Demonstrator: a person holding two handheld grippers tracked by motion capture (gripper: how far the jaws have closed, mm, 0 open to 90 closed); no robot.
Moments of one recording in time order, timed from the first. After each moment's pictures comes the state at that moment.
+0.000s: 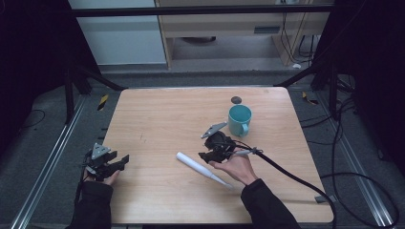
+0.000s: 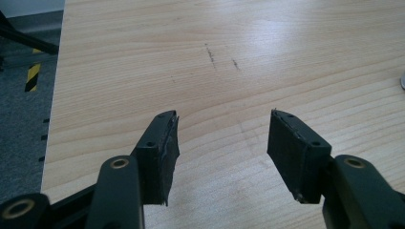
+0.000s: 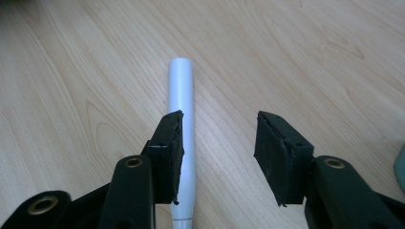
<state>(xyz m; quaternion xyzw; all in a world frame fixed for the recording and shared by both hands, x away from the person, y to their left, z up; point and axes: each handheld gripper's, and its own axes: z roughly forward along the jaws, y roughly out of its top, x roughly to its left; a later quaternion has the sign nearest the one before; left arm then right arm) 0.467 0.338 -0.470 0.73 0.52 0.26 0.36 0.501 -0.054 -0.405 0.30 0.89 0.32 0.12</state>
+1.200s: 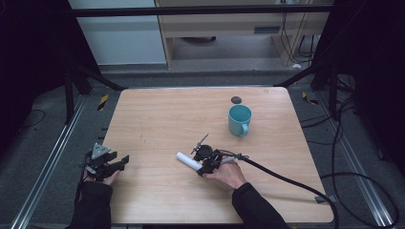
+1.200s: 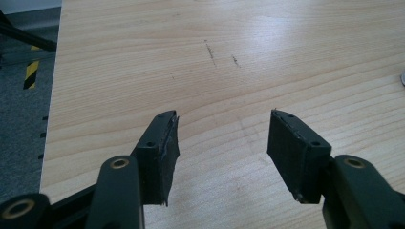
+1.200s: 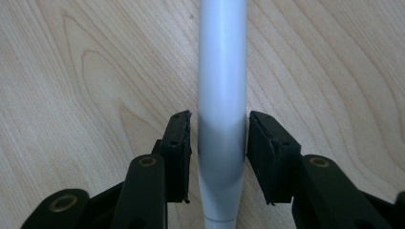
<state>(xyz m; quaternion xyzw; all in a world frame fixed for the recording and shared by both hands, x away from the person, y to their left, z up) 0.467 0.337 -0.470 0.73 0.52 0.25 0.36 0.506 -0.023 -0.466 0.29 0.93 0.20 0.04</state>
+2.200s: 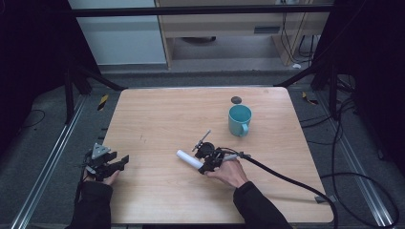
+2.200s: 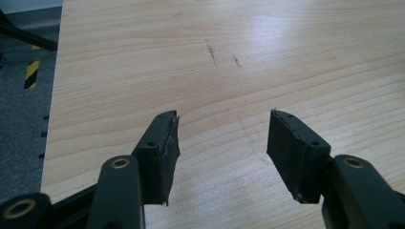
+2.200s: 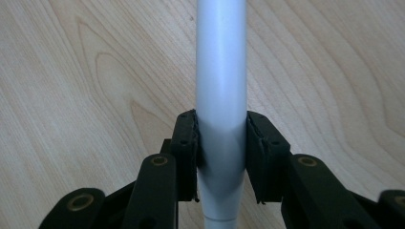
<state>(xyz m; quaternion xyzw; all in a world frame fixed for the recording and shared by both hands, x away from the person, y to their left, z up) 0.467 0.338 -0.470 0.73 0.52 0.25 0.36 0.507 -0.029 -0.451 0.31 0.93 0.20 0.02</state>
